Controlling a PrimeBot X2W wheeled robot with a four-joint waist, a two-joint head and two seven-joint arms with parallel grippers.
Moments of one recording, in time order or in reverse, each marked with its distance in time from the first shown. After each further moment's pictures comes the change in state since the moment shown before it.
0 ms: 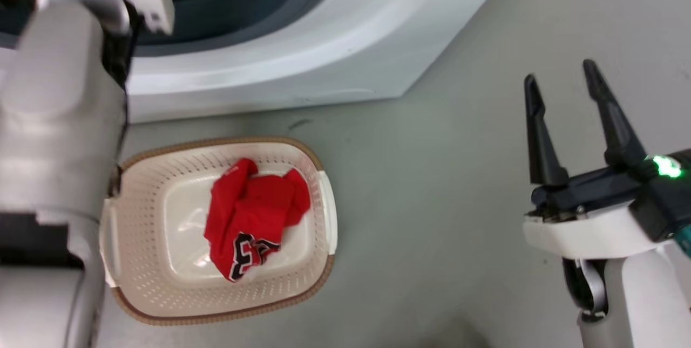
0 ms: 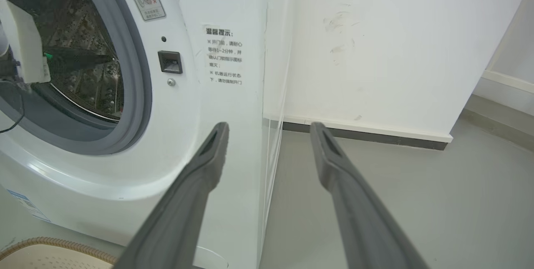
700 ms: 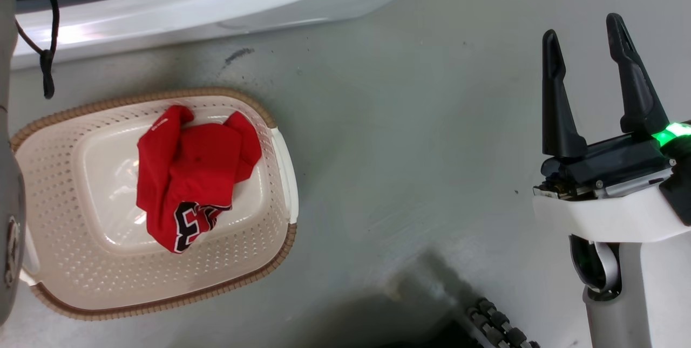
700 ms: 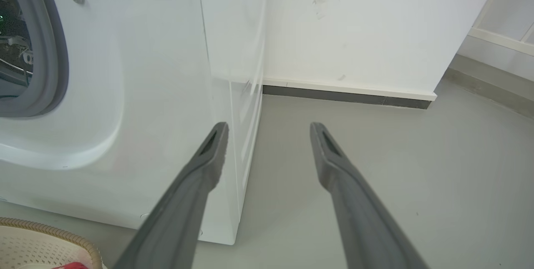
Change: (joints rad) left arm -0.461 0.042 -0.106 0.250 -0.107 -0.032 0.498; right arm -0.083 -0.001 -0.001 -0.048 0.063 0.000 0.000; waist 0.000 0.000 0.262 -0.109
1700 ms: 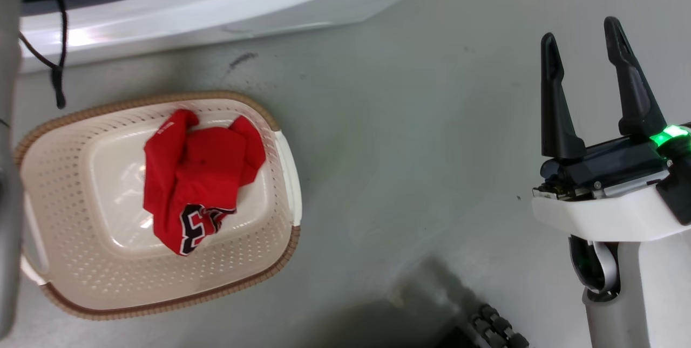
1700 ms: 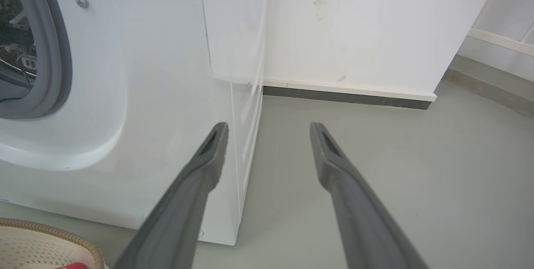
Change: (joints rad) left arm 0.036 0.023 -0.104 -0.001 -0.115 0.000 -0.154; right arm 0.003 0.000 -0.002 0.011 -0.002 0.000 0.000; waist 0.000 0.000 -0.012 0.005
